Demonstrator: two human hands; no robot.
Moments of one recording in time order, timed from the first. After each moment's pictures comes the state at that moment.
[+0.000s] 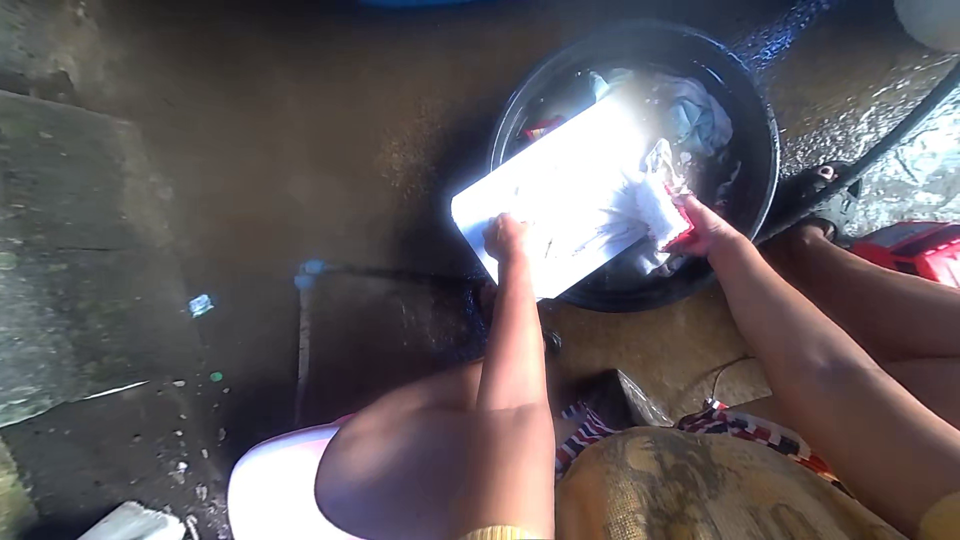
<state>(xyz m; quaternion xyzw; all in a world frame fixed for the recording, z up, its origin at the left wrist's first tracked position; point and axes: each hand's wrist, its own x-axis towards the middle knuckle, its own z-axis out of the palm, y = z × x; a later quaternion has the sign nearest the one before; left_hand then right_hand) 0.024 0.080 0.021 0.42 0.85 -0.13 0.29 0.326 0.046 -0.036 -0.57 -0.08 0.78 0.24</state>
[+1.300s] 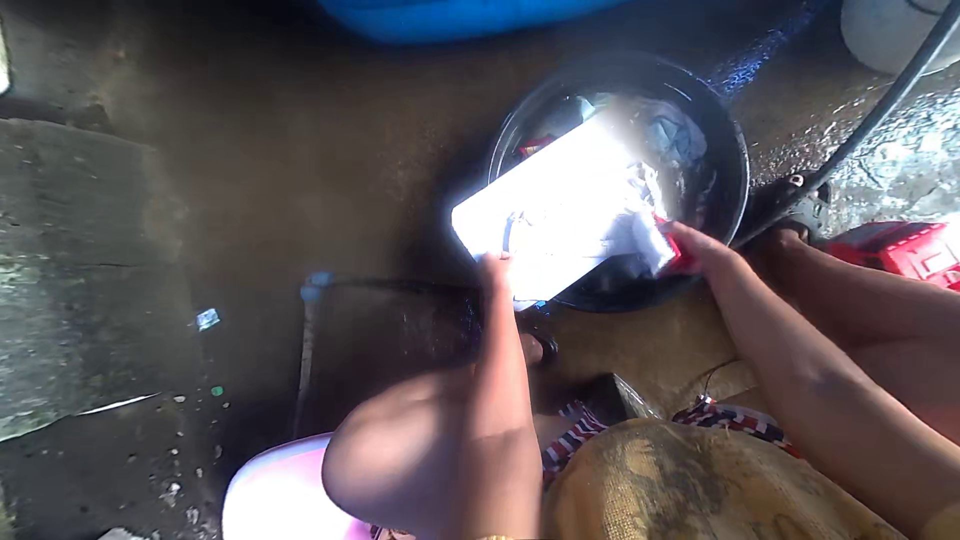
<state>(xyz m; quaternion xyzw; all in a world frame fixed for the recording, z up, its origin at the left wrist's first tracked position) -0.011 0.022 0.005 0.40 0.86 0.01 0.33 0.342 0.017 -0.039 -0.60 -0.11 0.77 0.17</state>
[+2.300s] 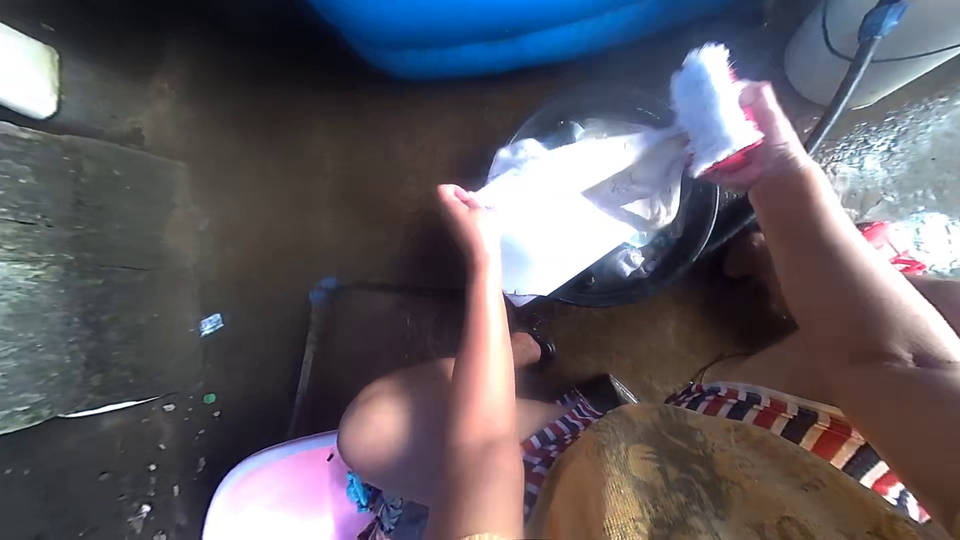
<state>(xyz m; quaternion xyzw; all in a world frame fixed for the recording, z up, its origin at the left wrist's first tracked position) 0.001 0.050 0.135 0.42 0.77 0.41 0.25 0.364 0.085 0.139 -0.44 -0.26 0.74 0.44</state>
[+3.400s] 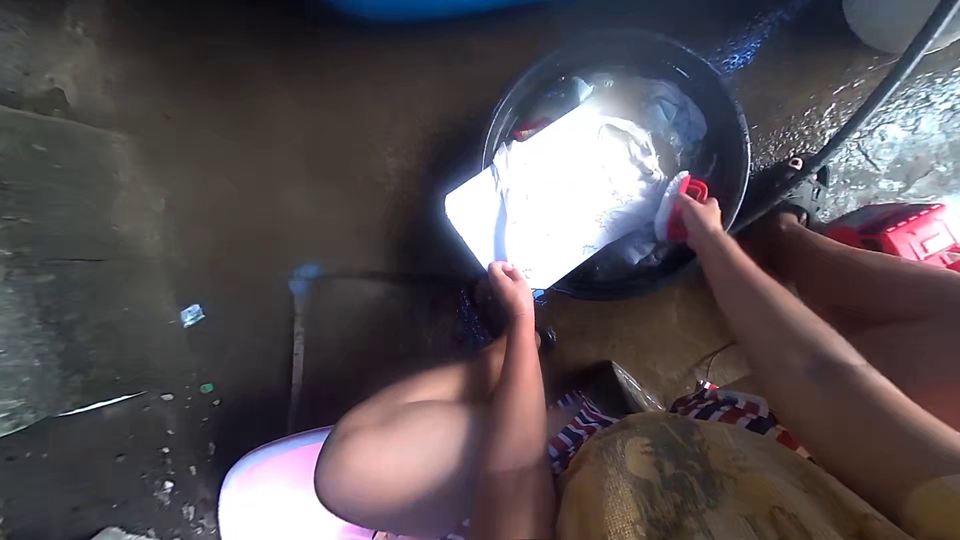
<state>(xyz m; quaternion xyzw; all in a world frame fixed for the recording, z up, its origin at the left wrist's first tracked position) 0.013 -0.049 -0.013 0.40 0.83 0.21 0.32 0.330 0.024 -0.048 -0.82 -0.14 0.48 0.27</state>
